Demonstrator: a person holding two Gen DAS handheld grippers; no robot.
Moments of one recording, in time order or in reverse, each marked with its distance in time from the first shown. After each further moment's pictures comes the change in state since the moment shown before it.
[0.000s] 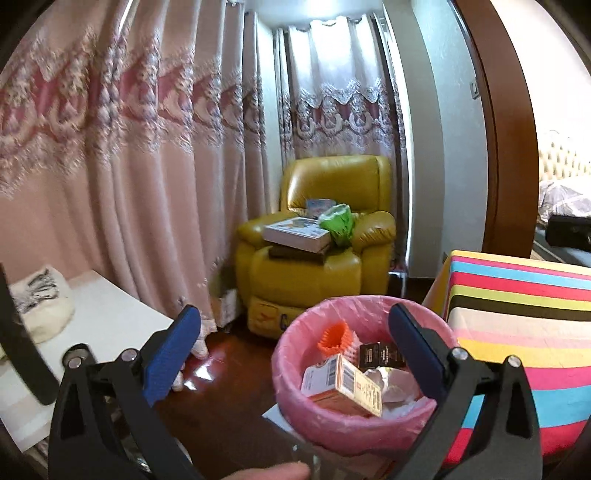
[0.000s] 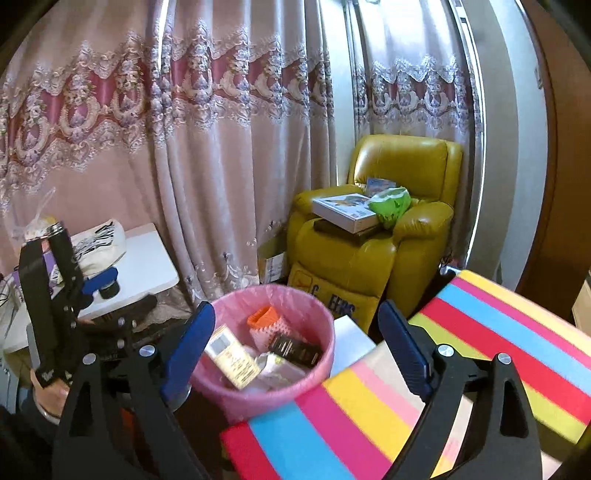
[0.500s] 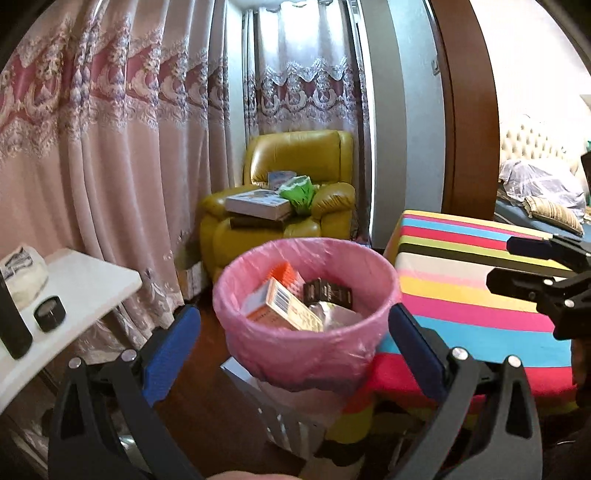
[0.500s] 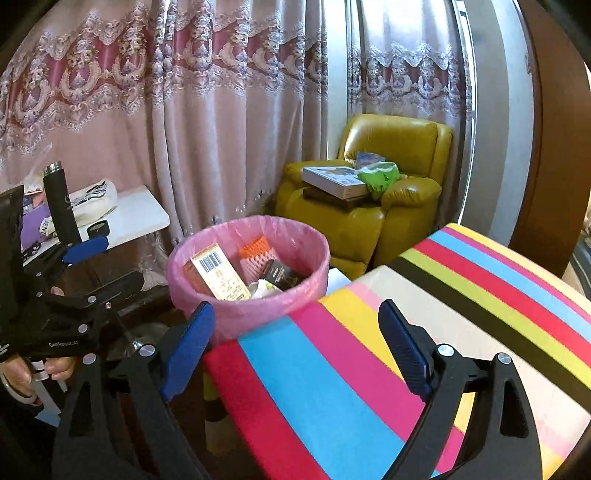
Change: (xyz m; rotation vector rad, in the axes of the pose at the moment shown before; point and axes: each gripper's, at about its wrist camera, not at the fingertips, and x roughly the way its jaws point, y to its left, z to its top) left arm -0.031 -0.039 -0.062 0.014 0.096 -0.147; right arm -0.007 0.010 -0.097 -0.032 0.067 -0.067
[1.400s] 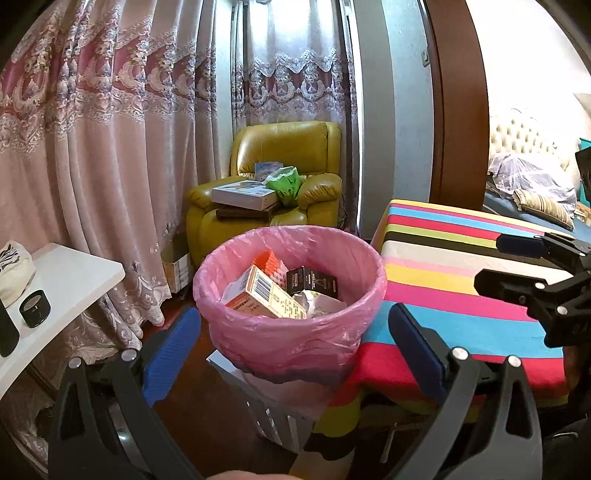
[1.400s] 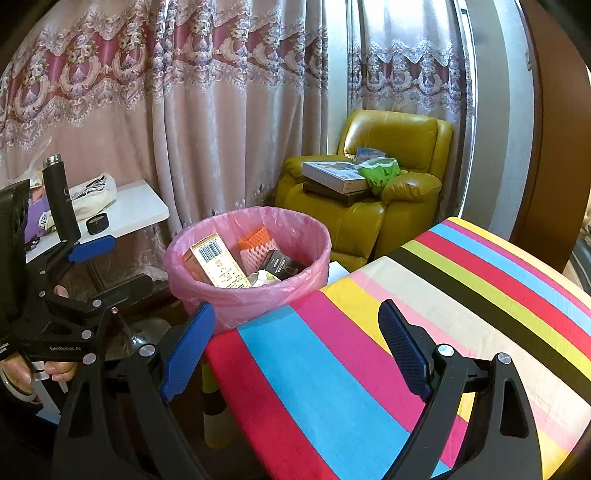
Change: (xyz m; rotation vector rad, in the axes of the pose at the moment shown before) left arm 0.008 -0.007 -0.008 0.013 0.030 -0.050; right arm 0.005 0.004 -0.007 -0.008 0.013 -0.003
